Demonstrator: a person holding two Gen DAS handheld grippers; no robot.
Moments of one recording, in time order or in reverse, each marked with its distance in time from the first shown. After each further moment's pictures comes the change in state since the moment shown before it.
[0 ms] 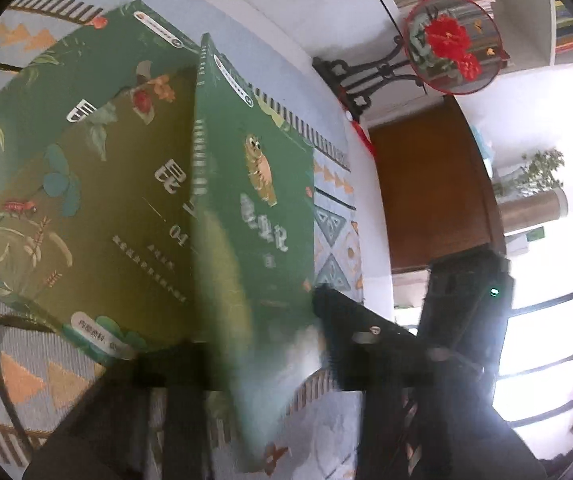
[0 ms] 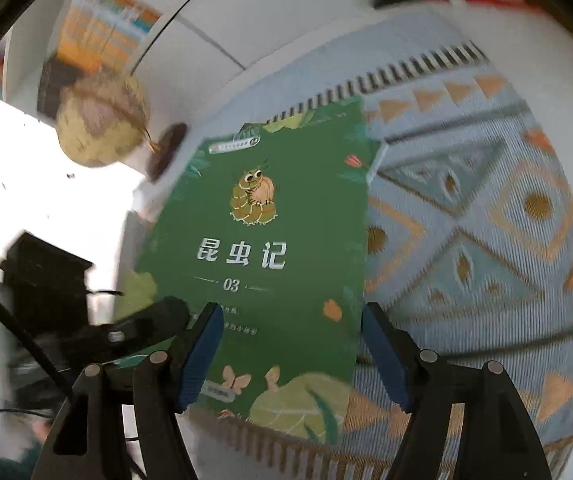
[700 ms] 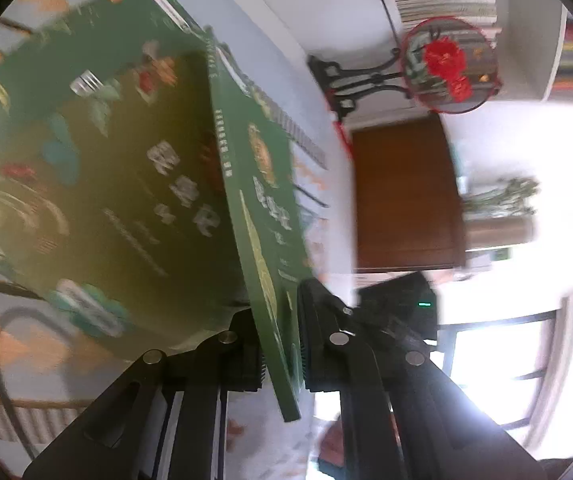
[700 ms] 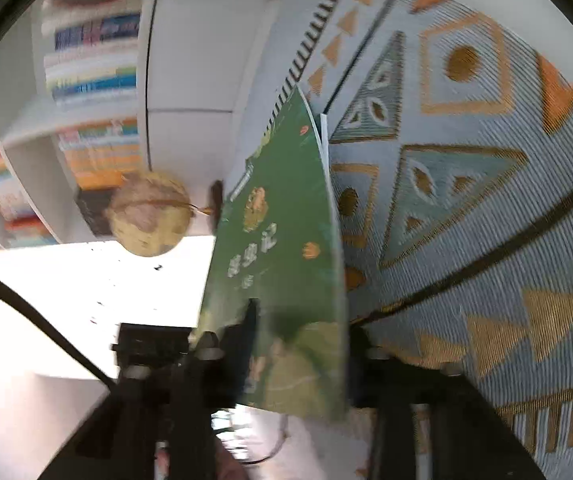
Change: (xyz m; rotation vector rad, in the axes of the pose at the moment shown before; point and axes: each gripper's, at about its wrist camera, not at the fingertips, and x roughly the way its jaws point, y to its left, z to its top) left arm -0.015 0.004 0.001 -0.093 0.036 -0.068; right arm -0.013 -0.043 -0.017 0.395 -0.041 0.344
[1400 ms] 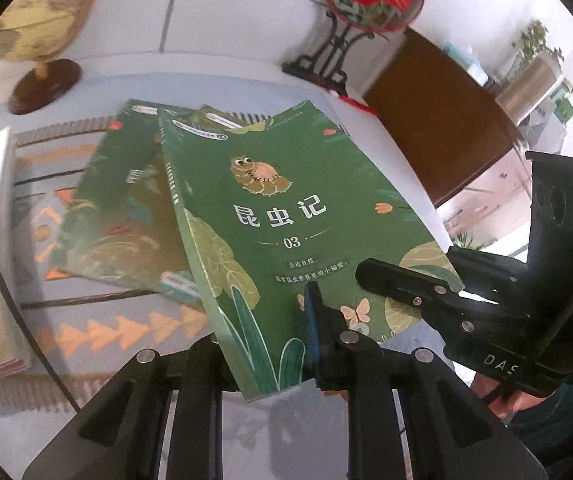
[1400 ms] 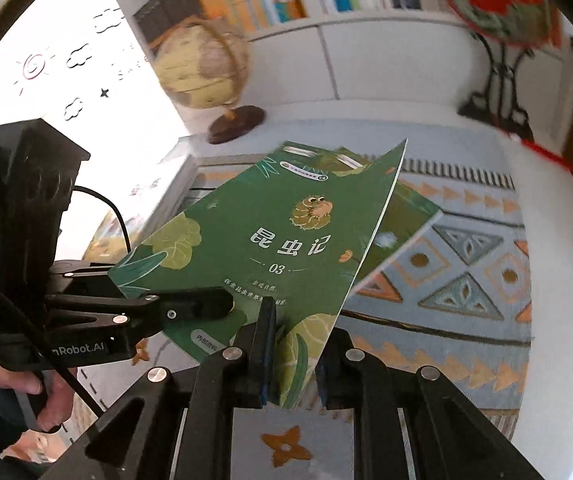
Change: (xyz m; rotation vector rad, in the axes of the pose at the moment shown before) left arm -0.051 -0.062 -0.061 0.490 -0.090 0.415; right arm 0.014 0.138 -0.110 -0.919 -0.011 -0.499
